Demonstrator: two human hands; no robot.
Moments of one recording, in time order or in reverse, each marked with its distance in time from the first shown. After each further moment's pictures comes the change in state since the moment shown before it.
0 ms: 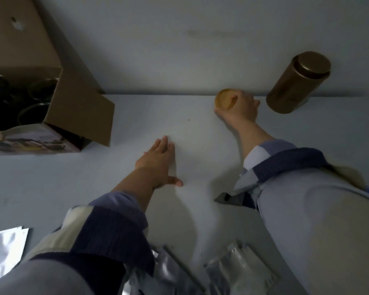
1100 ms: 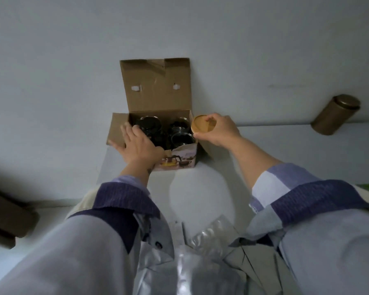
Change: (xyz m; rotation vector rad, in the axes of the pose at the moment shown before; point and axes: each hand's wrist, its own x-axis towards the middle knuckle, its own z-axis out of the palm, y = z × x) left_hand -0.152 -0.300 -0.097 -0.172 0.571 -0.529; right_hand -0.230 -0.311 0.049 0.109 -0.171 -0.277
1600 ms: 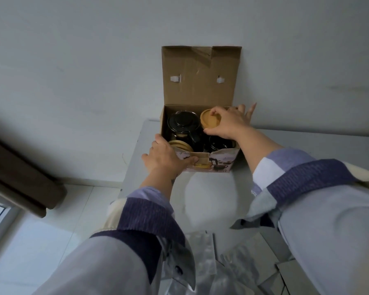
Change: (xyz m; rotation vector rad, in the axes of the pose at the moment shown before) left_hand 0.015 -0.024 0.036 -0.180 -0.059 -0.091; right_hand 0.063 -0.038 0.049 -0.586 -0.086 -0.183
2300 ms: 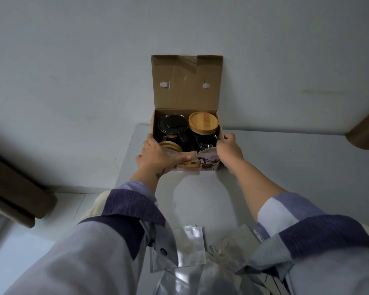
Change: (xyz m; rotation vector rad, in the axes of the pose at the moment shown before) left_hand -0.002 -0.005 -0.006 -0.192 -0.107 0.045; right_hand -0.086 0.001 0.023 0.974 0.018 0.487
